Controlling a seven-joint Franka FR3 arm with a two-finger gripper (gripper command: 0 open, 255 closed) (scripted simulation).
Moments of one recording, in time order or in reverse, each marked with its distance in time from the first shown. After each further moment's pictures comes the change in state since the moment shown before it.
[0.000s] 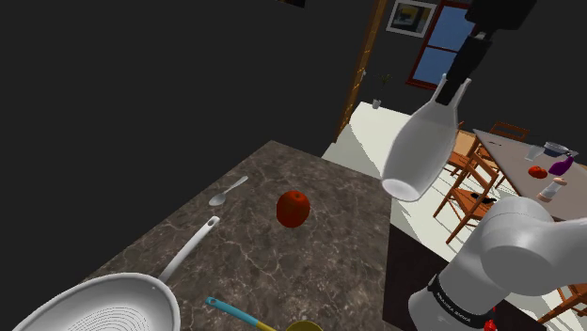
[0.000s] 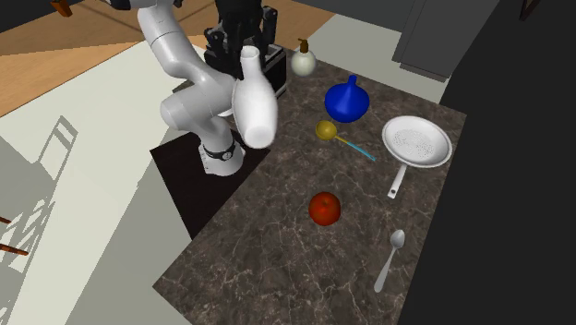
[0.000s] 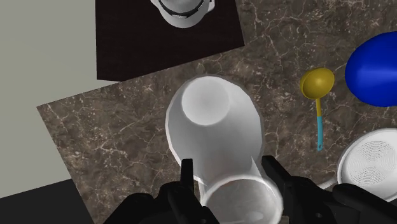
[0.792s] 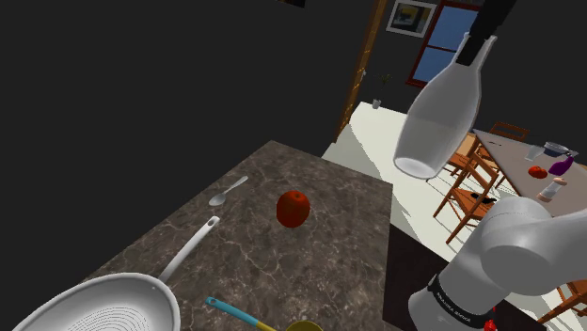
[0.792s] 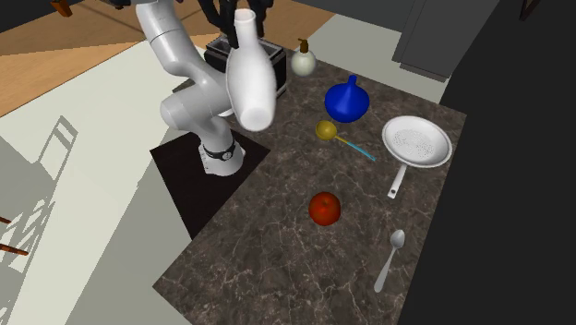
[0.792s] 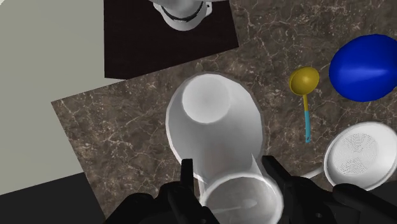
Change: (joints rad) arm -0.007 0.122 -0.001 0.261 -0.006 -0.140 0.011
